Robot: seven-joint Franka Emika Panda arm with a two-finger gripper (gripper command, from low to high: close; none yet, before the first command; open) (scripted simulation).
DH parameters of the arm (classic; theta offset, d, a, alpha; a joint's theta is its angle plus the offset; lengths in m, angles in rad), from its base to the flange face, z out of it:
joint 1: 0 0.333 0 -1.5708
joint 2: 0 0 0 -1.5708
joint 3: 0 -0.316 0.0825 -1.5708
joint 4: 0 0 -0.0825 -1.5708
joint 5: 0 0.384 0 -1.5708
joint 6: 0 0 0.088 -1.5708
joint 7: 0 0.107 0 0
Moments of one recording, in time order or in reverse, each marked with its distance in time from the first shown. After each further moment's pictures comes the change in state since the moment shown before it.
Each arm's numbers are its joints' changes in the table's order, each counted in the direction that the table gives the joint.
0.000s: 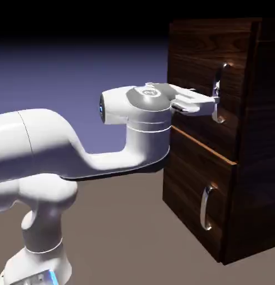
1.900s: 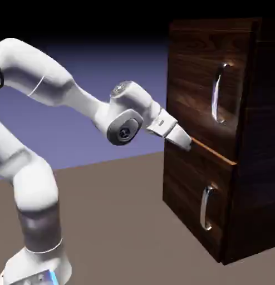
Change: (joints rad) arm -0.820 0.533 -0.988 -0.417 2.336 -0.072 1.537
